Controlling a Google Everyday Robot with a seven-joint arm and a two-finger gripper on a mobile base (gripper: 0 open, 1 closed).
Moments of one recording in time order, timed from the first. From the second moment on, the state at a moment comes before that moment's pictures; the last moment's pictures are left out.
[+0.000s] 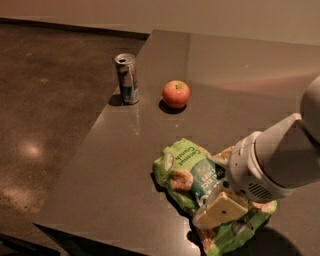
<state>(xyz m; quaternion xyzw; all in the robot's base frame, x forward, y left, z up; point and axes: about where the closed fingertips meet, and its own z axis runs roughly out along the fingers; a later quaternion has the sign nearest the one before) 0.341 -0.108 0.851 -0.52 0.82 0.11 0.21</state>
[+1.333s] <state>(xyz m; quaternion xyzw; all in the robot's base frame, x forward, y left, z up) 0.457 -0.117 0.902 -0.49 0.84 0.09 0.22</state>
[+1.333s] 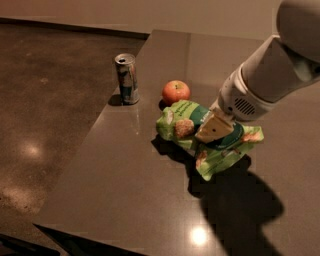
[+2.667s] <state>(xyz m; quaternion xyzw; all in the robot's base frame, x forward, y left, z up) 0.516 -0.156 0.893 -0.45 0.86 0.09 0.23</state>
